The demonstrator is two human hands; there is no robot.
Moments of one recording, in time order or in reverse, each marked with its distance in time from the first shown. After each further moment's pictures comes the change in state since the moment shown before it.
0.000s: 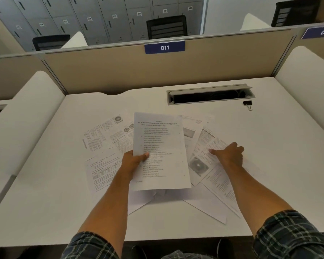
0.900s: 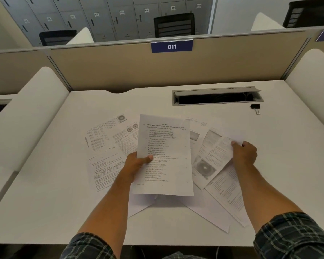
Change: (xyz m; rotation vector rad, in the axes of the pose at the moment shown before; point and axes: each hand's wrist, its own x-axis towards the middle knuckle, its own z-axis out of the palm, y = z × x) left_hand 0.004 -0.002 -0.002 0.007 -0.092 0.001; right_hand 0.027 0.000 -0.017 0.488 0.183 -0.037
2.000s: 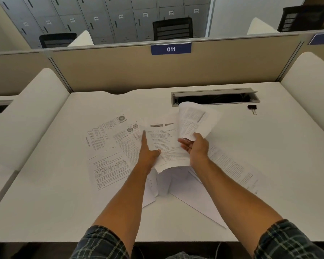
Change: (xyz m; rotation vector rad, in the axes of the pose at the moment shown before) left_hand 0.005 0.023 0.059 0.099 0.163 0.236; right_hand -0.134 -0.075 0.079 0.886 -0.455 0.304
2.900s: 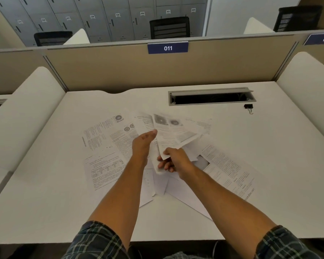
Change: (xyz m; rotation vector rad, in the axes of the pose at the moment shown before) left_hand 0.017 0.022 -0.002 -0.368 0.075 -0.144; right_hand -0.037 0.030 0.004 -0.743 -0.315 0.243
